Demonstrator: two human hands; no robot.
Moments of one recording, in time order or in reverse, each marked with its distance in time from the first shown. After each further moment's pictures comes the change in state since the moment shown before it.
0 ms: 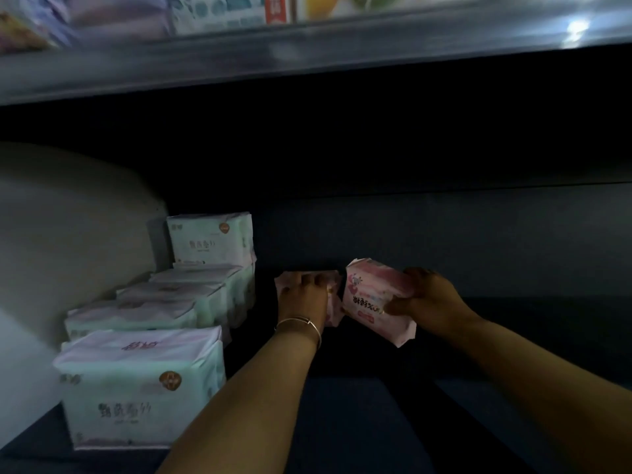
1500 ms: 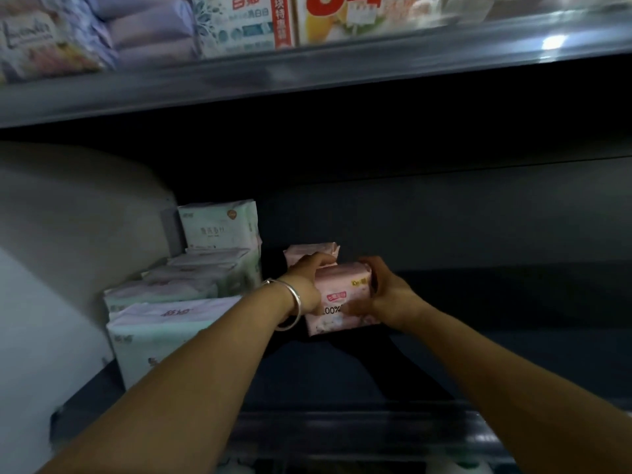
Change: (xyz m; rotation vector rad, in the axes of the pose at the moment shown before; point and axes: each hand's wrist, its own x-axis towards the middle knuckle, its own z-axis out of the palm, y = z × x) left_hand -0.057 -0.016 -0.063 -0.569 -0.334 0.037; right_hand -0.052 -0.027 0.031 0.393 -0.269 -0.023
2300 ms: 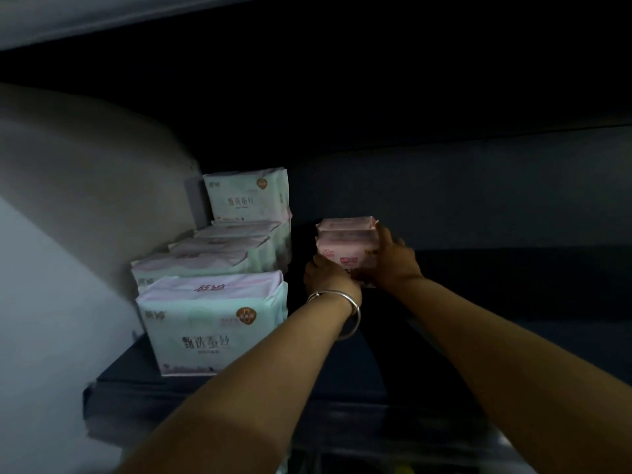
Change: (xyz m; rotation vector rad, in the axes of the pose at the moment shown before) left_hand 0.013 -0.022 0.040 -0.146 0.342 -0.452; right_hand 0.080 0.007 0.058 -0.537 0.217 0.100
